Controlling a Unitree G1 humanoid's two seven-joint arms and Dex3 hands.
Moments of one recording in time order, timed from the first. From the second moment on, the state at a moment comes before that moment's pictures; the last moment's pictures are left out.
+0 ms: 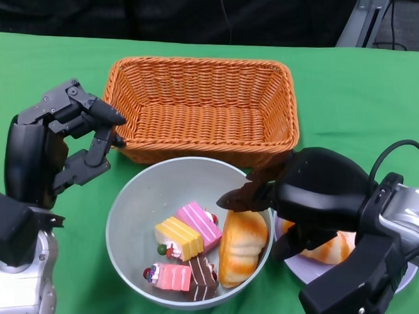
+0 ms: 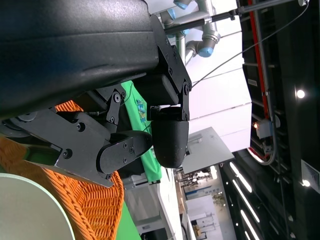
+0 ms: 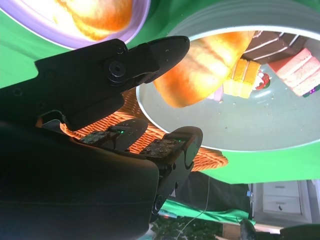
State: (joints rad) left arm -0.29 0.03 0.16 0.35 -0.11 -0.62 -0.13; right arm -0.48 -0.46 0.45 0.06 -0.79 -0.48 0.33
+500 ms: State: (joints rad) left arm -0.29 0.02 0.15 0.33 -0.09 -0.60 -0.11; right arm -0.51 -0.44 0.46 0.09 -0.81 -0.47 0.32
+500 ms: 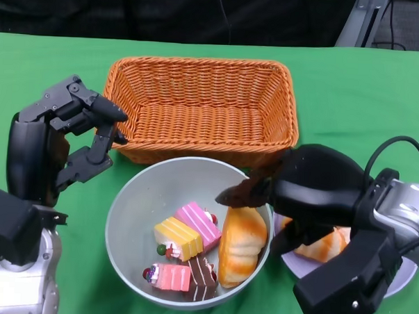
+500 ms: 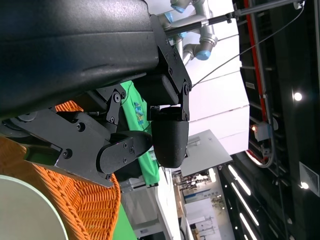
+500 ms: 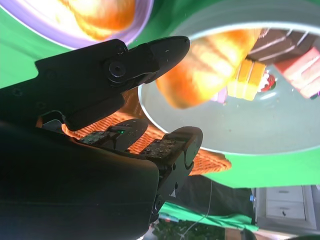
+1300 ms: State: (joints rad) left arm -0.29 0.02 0.13 0.31 -0.09 -0.58 -0.09; right arm -0.56 -0.40 0.54 0.18 -0.91 -0.44 0.27
